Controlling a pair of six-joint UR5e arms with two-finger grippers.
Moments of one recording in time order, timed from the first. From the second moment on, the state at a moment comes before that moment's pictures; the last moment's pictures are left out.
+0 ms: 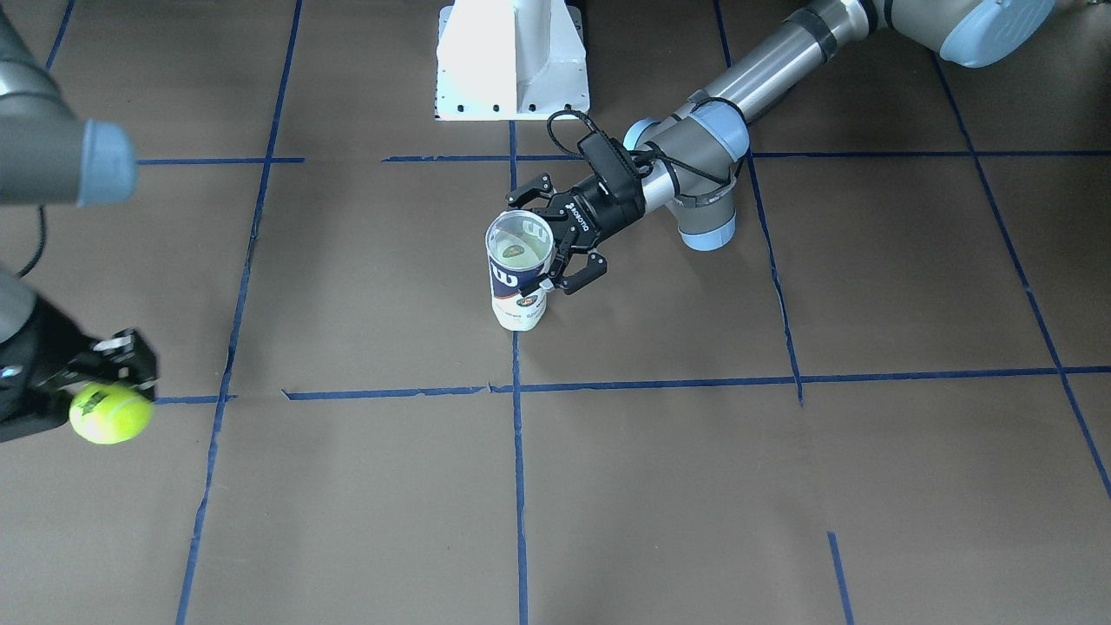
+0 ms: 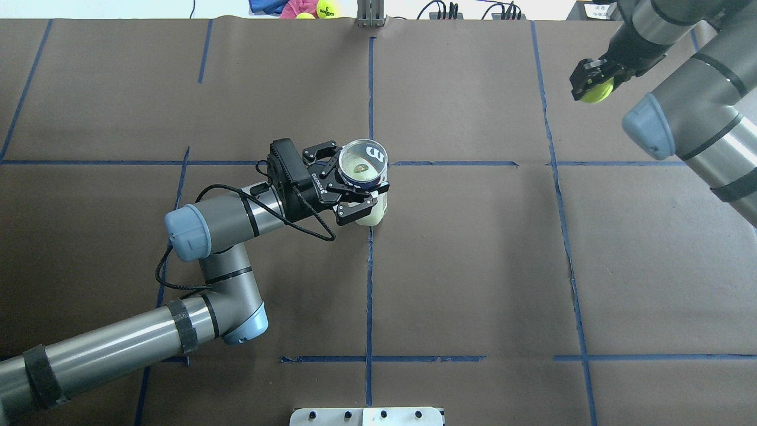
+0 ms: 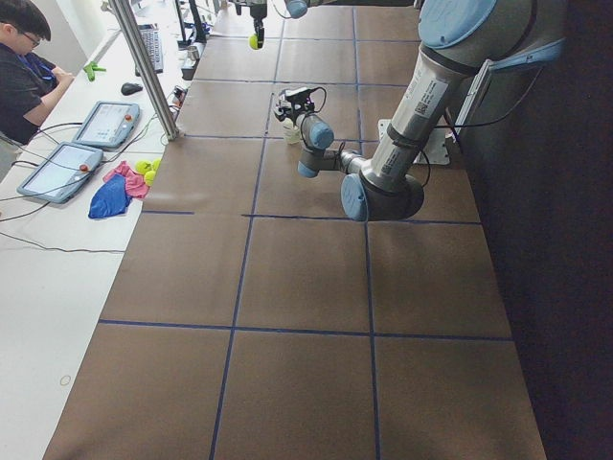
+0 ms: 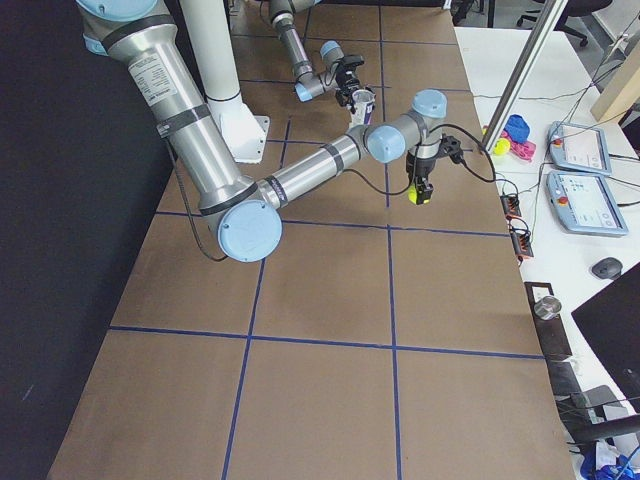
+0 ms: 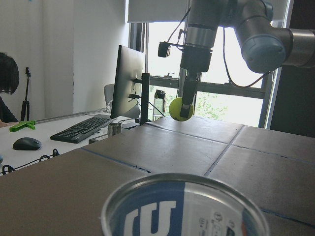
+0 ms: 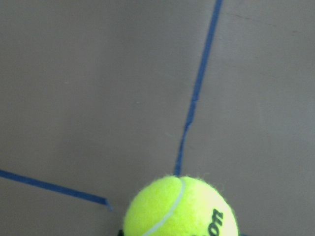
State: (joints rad) left arm -0.47 -2.25 -1.15 -3.39 -1.50 -0.42; right arm 1.06 -1.05 1.65 -1.61 2.17 0.52
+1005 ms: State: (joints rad) left arm -0.47 -2.25 -1.14 -3.38 -1.50 -0.41; right arm 0.79 -0.69 1.81 -1.91 2.09 1.04
